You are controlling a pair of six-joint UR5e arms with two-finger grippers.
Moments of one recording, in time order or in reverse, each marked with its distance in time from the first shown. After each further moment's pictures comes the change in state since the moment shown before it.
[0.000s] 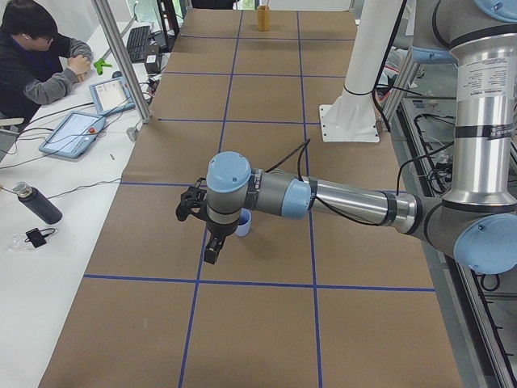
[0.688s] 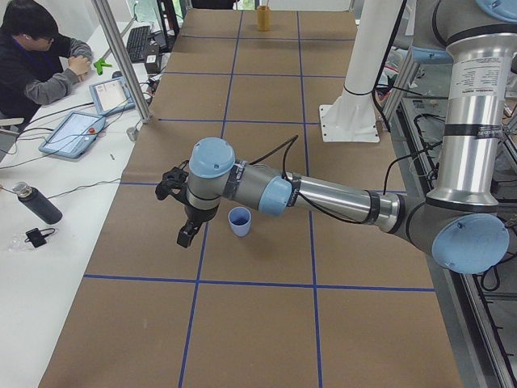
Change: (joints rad) left arm 0.010 -0.066 0.034 -0.084 -0.023 -0.001; right arm -0.013 -0.073 0.036 0.361 0.128 0.294
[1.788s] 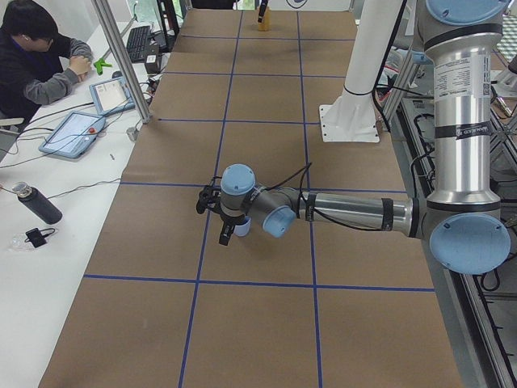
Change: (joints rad) left arm 0.367 0.137 0.075 -0.412 0.060 -0.539; right arm -0.529 0.029 0.139 0.008 -0.428 0.644
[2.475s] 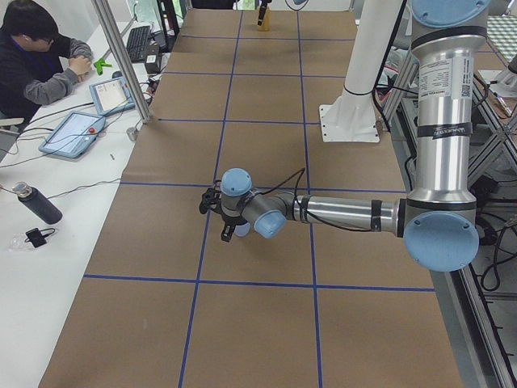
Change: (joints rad) left arm 0.116 -0.056 0.107 -0.095 0.058 -0.061; right arm -0.021 0.012 -0.005 0.001 -0.011 0.004
